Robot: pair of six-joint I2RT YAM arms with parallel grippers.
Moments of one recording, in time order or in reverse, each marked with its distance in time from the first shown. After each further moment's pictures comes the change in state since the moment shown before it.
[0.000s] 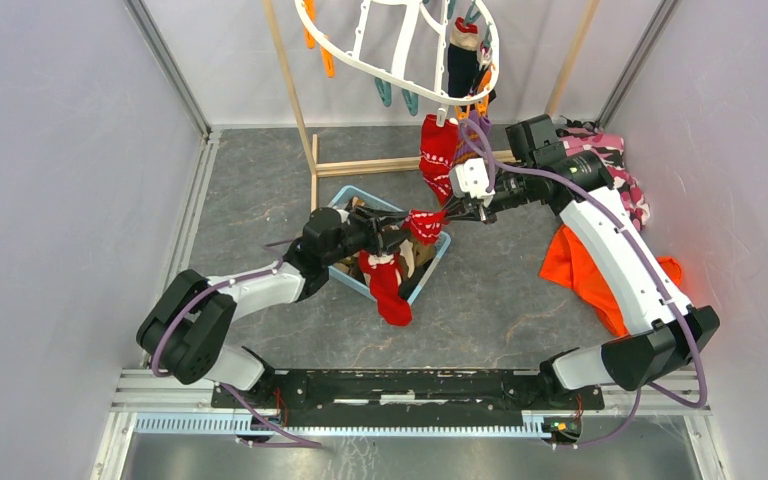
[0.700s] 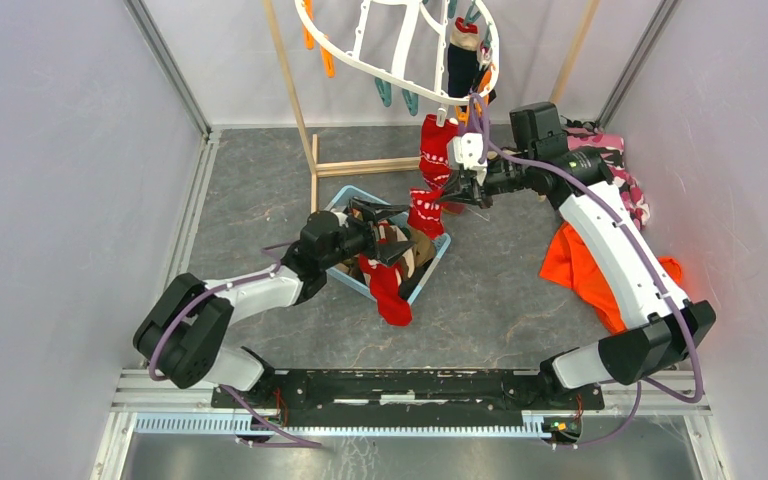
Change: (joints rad) left arm 0.000 -0.032 -0.029 0.014 0.000 0.001; right arm -0.019 0.026 0.032 0.180 0.056 0.246
